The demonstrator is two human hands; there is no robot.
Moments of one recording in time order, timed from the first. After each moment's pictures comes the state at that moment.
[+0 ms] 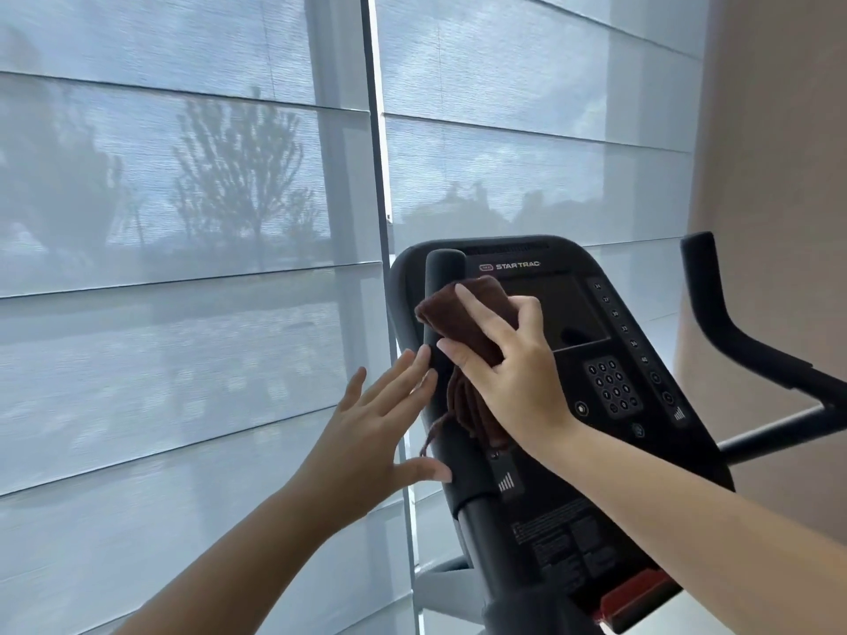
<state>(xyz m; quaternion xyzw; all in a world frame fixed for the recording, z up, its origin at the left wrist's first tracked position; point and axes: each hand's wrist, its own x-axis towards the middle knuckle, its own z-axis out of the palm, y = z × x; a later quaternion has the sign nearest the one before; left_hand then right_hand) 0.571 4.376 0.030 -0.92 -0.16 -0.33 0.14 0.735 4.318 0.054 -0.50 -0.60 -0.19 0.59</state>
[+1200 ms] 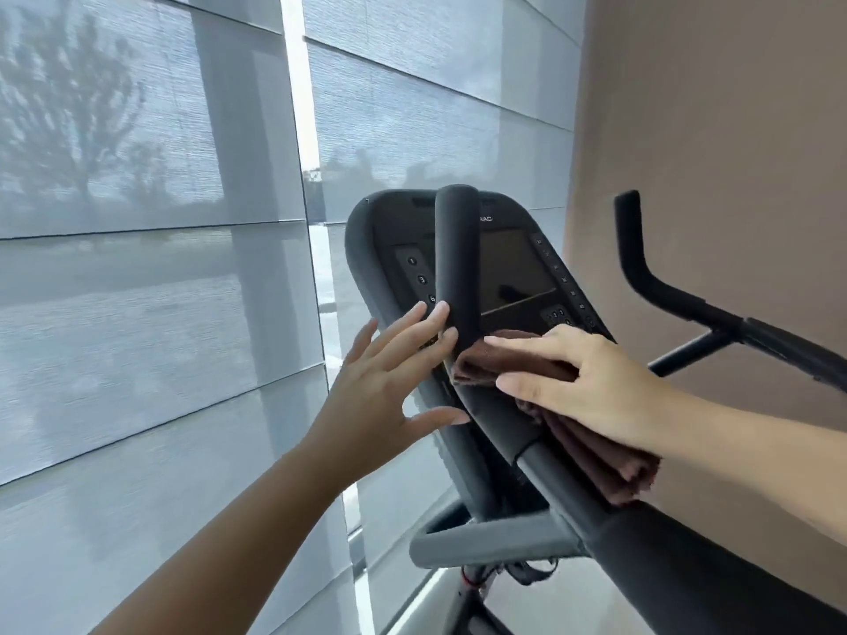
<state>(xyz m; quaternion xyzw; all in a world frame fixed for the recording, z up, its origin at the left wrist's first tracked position) 0.578 4.430 0.009 -0.90 0.02 -0.43 0.05 0.710 4.255 0.044 -0.70 -0.59 -0.05 0.39</state>
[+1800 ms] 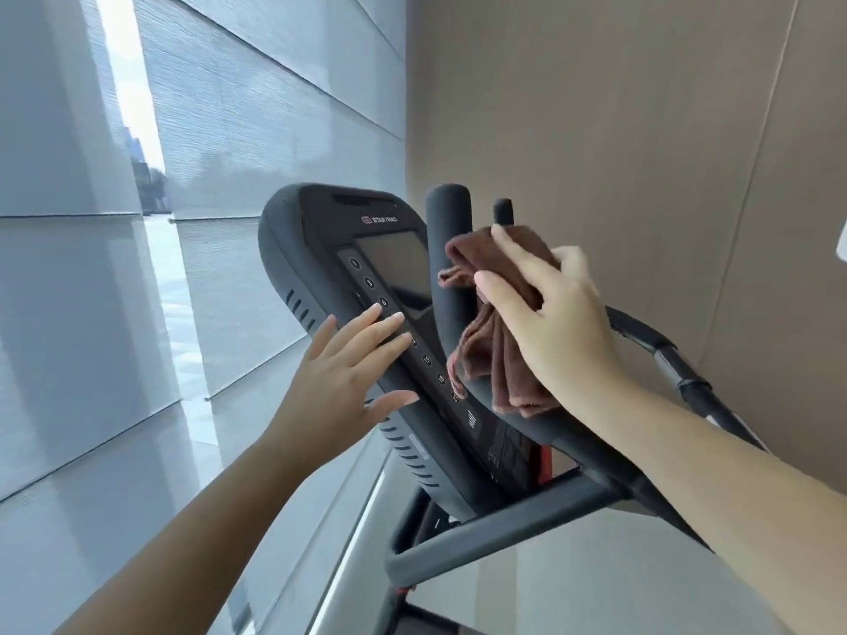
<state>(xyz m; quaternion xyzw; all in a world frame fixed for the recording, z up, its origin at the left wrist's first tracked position) 0.605 4.517 0.004 -0.89 0.17 -0.43 0.02 0.645 4.310 0.064 -0.76 -0.31 -0.37 0.44</state>
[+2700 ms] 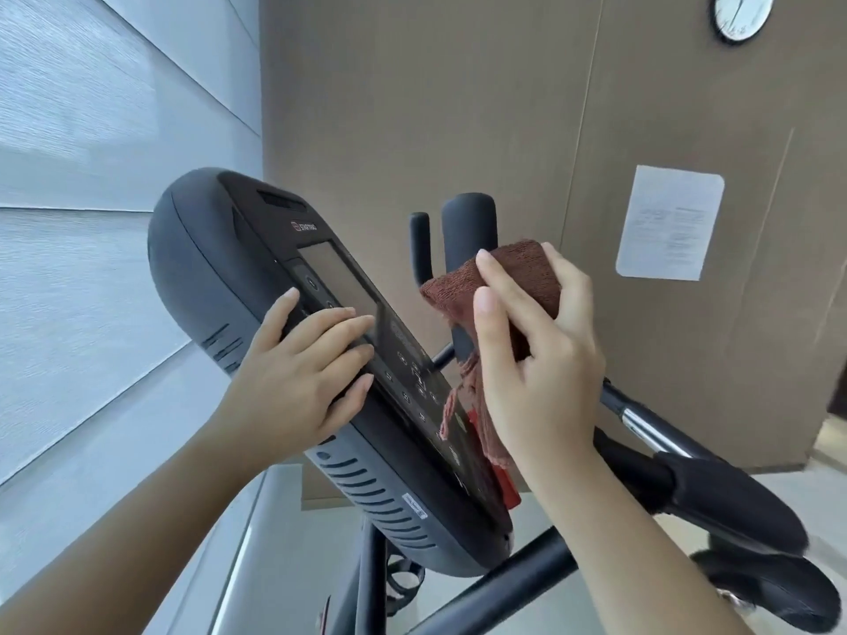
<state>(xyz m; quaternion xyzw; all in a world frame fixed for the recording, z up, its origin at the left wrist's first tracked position) 0.690 4.578 0.021 -0.75 0.33 -0.57 0.08 0.634 4.386 0.045 -0.71 -0.13 -0.62 0.31</state>
